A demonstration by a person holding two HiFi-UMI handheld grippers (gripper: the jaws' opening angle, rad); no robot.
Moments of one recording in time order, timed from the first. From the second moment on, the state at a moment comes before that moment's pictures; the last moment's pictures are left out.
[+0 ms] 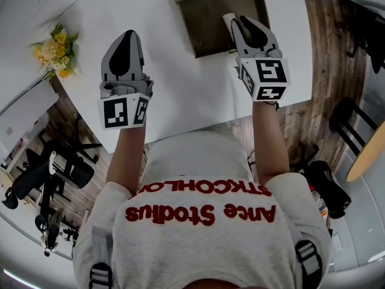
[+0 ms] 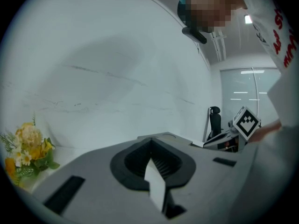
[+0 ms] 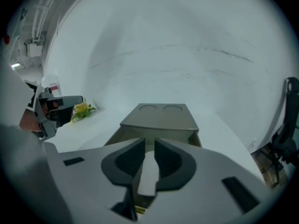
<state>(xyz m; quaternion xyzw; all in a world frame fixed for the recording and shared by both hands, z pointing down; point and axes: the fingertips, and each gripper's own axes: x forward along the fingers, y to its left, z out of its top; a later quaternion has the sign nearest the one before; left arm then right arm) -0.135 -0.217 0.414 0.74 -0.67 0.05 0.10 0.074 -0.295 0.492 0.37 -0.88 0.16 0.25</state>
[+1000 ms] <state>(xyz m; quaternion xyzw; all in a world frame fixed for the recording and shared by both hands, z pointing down) -0.141 -0.200 0.315 0.74 -0.68 -0.02 -0.01 0.081 -0.275 0.314 0.41 -0.91 0.08 0.04</state>
